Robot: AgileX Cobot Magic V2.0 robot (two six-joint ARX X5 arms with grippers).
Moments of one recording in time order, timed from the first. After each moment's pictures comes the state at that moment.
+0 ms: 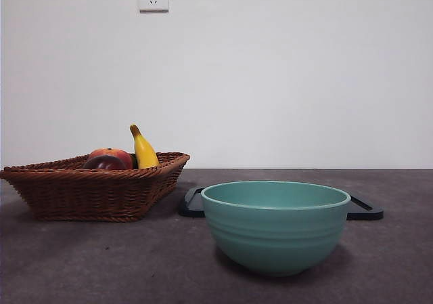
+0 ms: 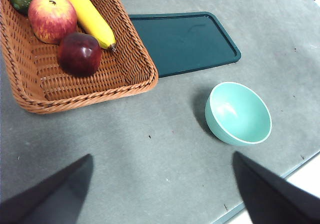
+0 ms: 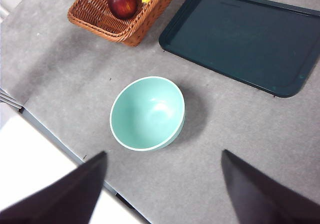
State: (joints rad) left arm -0.02 0.54 0.85 -1.01 0.56 0.07; right arm 0.13 0.69 0.97 -1.09 -0.57 -0.08
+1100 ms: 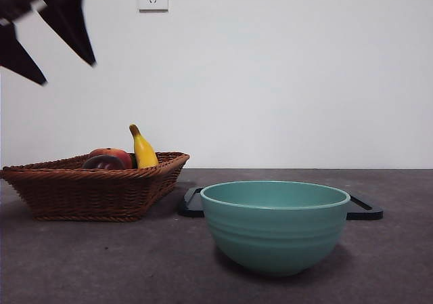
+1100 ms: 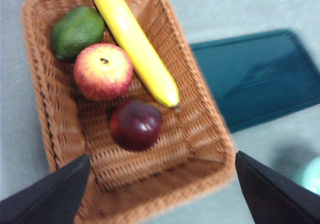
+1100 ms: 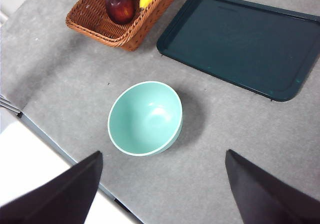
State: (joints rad) left arm -0.21 1.29 1.13 -0.64 0.24 0.01; right arm 0.13 0.70 0.97 -1.07 -0.57 -0.07
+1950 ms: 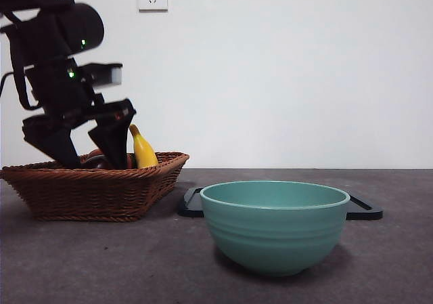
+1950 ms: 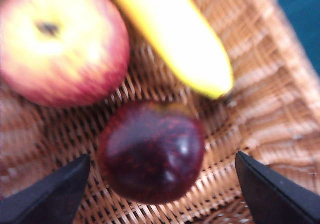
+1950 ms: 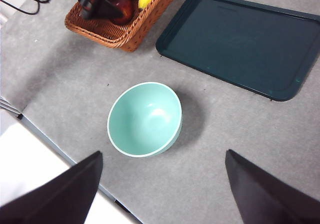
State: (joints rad) left arm -0.29 1.74 1.21 -0.53 0.12 0.13; right arm 0.13 0.70 0.97 -1.07 -0.57 -0.06
